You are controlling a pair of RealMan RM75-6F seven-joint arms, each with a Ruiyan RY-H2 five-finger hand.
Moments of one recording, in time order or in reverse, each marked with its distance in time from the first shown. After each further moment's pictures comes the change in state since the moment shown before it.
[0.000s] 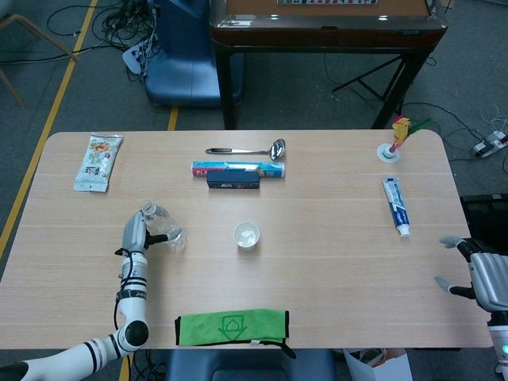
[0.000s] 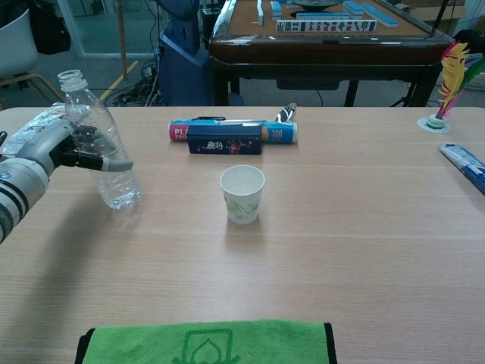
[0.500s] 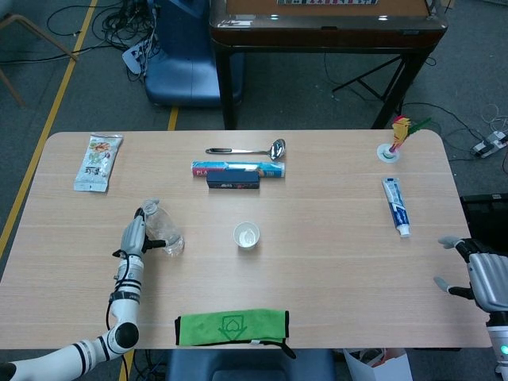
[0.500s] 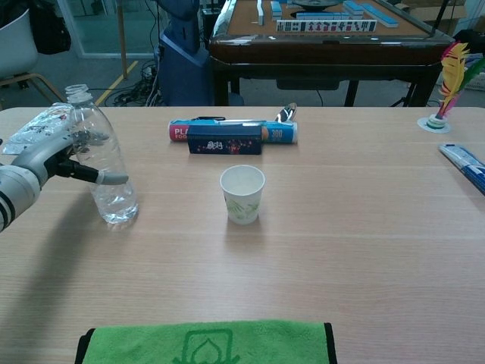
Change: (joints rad) left arm 0.013 0.064 0.046 -0.035 -0.025 -0.069 0.006; right arm -0.001 -0.001 -0.001 -0.005 -0.004 0.003 -0.010
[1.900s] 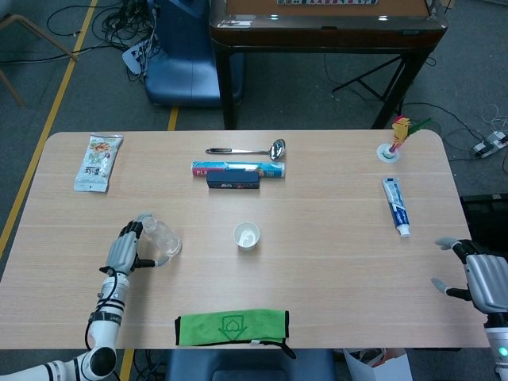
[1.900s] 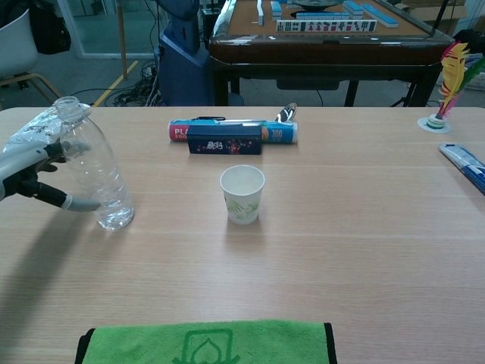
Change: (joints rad) left arm 0.082 0.181 0.162 -0.240 0.070 0.084 0.129; right arm -0.001 0.000 -0.006 -0.011 -0.015 0.006 -0.014
